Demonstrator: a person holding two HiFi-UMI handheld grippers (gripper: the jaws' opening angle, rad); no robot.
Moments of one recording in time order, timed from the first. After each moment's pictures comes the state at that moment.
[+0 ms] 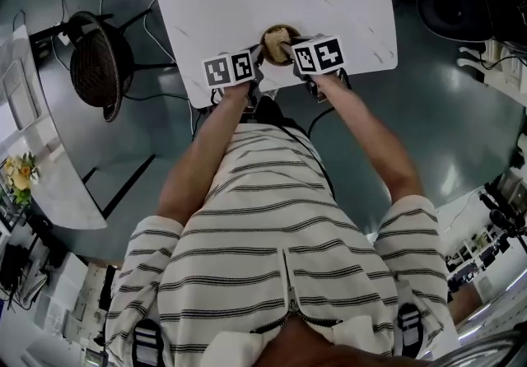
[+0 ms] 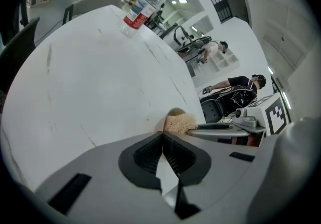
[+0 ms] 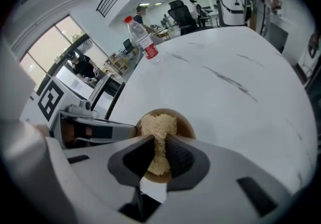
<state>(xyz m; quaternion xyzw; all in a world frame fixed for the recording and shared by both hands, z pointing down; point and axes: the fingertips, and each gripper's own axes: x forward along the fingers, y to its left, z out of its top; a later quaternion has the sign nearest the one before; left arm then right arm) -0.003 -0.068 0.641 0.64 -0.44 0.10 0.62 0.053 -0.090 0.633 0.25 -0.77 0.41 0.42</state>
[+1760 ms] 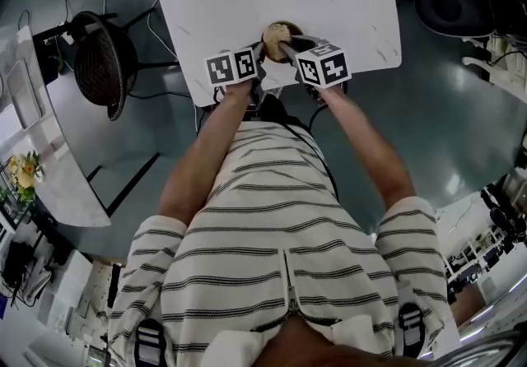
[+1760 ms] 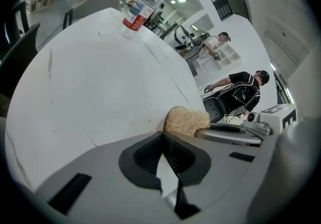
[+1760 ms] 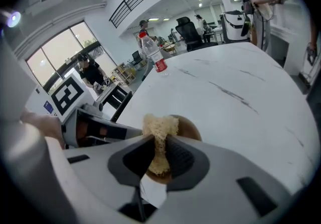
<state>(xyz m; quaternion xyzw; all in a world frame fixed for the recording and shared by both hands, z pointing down) -0.007 -0.071 0.639 0.64 -0.45 0.12 0.61 0.042 -0.087 0.609 0.25 -0.82 0.37 0.36</state>
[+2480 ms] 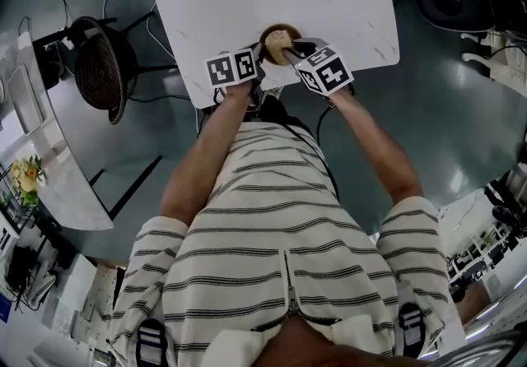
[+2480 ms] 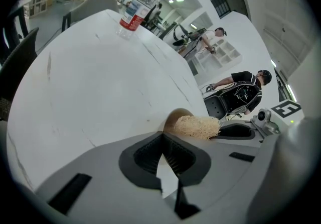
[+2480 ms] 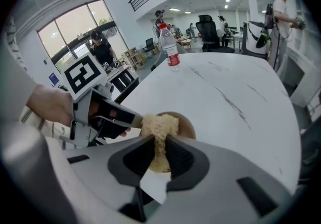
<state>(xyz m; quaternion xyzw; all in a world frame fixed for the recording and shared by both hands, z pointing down) -0.004 -0.071 0.639 0.64 -0.46 0.13 0.60 0.056 -0.073 0.600 0.19 -0.83 0.28 0.44</state>
